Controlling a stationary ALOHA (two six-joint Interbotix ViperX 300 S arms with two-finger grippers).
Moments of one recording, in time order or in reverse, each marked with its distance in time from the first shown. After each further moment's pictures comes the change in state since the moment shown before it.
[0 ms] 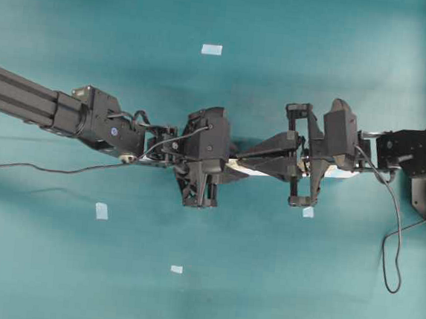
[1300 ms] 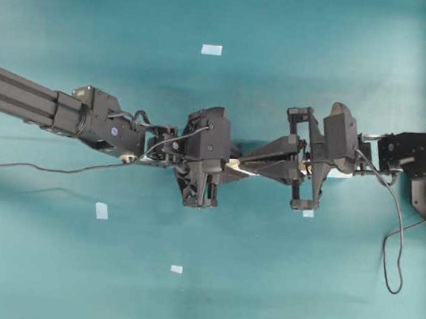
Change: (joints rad) left arm 0.000 0.000 -0.002 0.000 0.009 -0.002; right arm 0.017 -0.002 0.014 0.008 0.038 0.000
